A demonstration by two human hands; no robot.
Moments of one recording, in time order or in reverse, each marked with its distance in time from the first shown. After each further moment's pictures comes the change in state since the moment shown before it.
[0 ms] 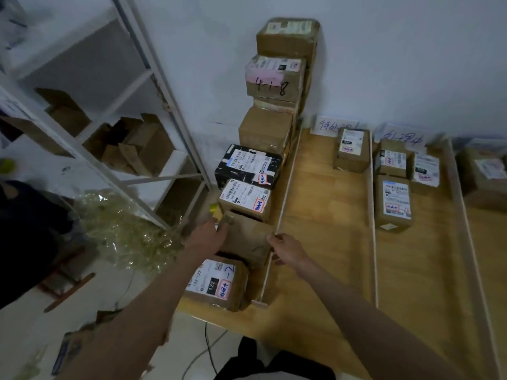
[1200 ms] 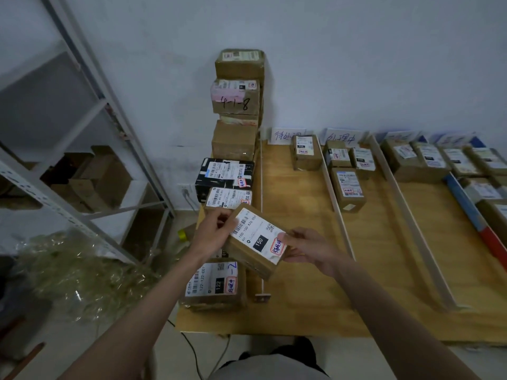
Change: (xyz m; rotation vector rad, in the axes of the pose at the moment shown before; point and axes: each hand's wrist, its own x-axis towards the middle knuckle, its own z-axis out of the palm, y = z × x) left_hand -0.051 0.007 -0.040 -0.530 -0.073 0.511; right_hand -0.125 -0.008 -0.024 0.464 0.033 -0.050
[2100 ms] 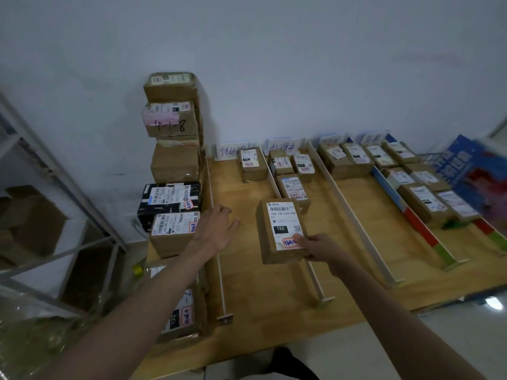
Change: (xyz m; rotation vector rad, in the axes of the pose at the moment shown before) left_hand 0.073 0.058 0.093 0.755 -0.143 0.376; right_hand -0.036 0.030 -0.118 -0.138 0.501 0.040
